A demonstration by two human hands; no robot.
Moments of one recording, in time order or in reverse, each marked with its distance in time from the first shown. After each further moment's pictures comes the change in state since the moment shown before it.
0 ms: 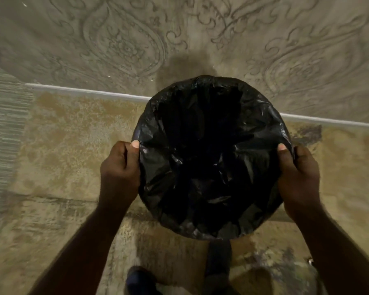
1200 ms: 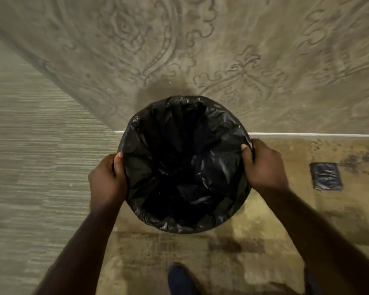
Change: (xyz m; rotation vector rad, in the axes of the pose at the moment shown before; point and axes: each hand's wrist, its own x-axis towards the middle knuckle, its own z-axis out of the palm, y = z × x) left_hand 0.192 -0.131 -0.303 0.271 0.126 0.027; right_hand -0.093 -0.179 0.314 -0.498 -0.184 -0.333
